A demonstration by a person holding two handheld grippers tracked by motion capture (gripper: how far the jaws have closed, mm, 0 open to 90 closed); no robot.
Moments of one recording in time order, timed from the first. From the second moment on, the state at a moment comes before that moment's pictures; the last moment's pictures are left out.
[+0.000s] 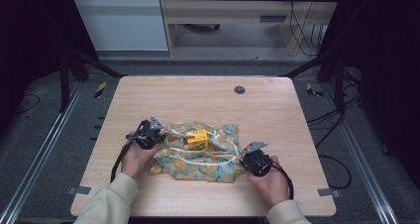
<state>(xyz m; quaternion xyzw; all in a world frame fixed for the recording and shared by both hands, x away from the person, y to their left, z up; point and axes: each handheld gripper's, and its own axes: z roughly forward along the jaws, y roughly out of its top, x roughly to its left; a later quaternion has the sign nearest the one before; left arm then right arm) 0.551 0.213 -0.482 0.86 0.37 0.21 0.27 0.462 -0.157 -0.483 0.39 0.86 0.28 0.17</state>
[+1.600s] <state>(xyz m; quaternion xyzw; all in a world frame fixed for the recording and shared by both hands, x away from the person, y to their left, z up) 0.525 0.220 -0.446 0.84 0.35 0.25 0.33 0.461 -0.177 -0.465 0.41 0.80 0.38 0.22</state>
